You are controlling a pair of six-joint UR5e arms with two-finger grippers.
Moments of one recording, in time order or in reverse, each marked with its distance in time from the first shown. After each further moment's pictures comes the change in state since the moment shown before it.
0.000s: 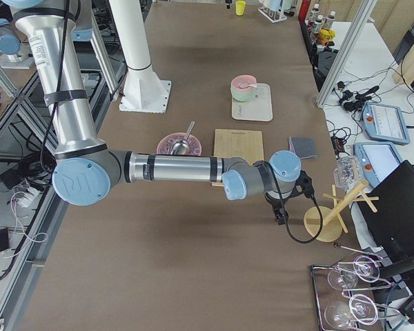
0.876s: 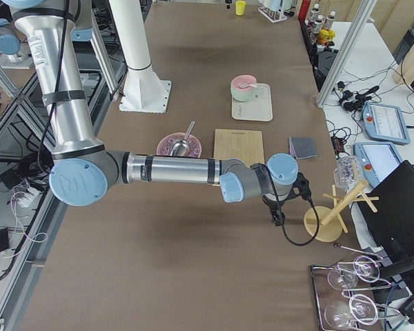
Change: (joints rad) left arm 0.002 -0.001 0.001 0.002 0.002 0.000; right arm 0.000 -0.023 0.006 0.014 0.011 0.000
